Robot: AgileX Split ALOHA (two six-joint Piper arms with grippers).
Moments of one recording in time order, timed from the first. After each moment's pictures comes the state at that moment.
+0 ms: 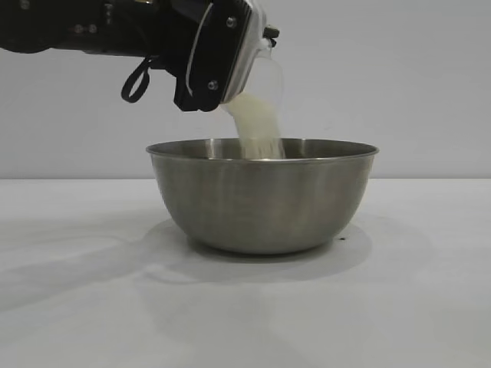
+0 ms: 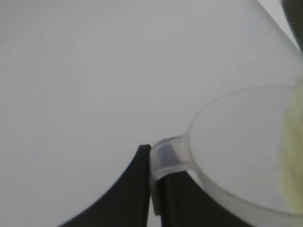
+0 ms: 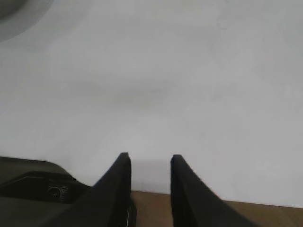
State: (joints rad) left arm -0.51 2.01 -0.95 0.36 -1.13 1.96; right arm 0.01 0.44 -0.49 0.08 1.12 -0.15
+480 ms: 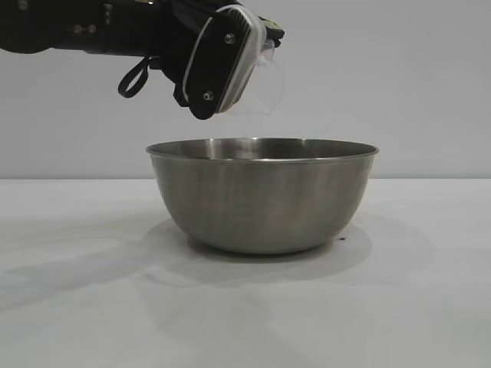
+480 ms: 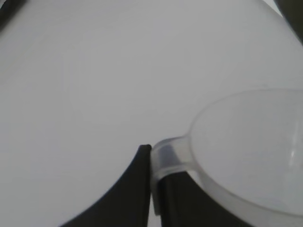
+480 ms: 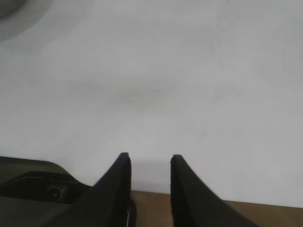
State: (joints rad) left arm -0.51 2.01 -0.95 0.40 -1.13 2.03; right arm 0.01 0.44 -0.49 0.08 1.12 -0.15
